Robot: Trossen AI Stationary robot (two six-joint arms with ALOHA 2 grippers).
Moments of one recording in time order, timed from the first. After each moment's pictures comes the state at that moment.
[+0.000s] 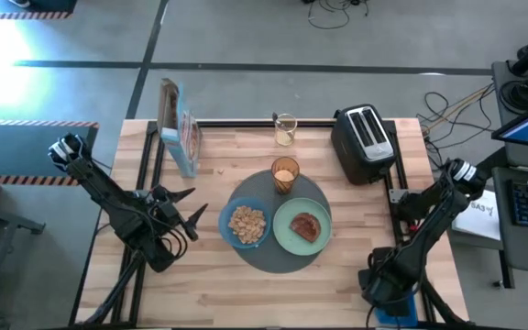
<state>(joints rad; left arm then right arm) -0.82 1.13 0.63 -0.72 -1.47 -1.13 0.93 1.56 1.01 -0.94 -0.39 0.92</state>
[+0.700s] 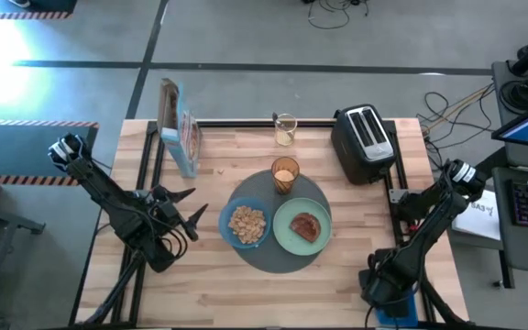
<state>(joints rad) -0.82 1.13 0.63 -0.70 -1.47 -1.13 0.93 1.57 1.00 -0.92 -0.44 0.96</state>
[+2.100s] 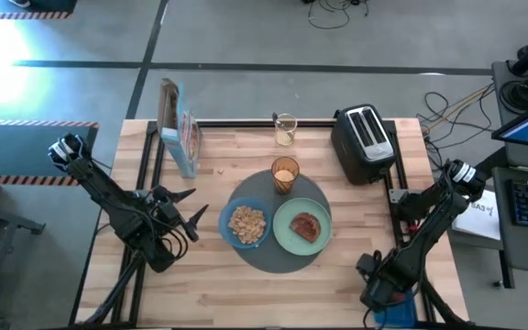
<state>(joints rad) -0.82 1.13 0.63 -0.70 -1.45 -1.08 0.93 1.57 0.99 -0.90 -0.30 1.64</state>
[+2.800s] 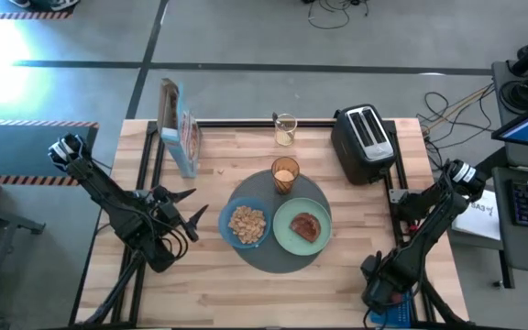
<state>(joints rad) -0.82 1.13 0.63 -0.70 -1.45 -1.08 0.93 1.57 0.99 -0.90 -0.45 1.75</state>
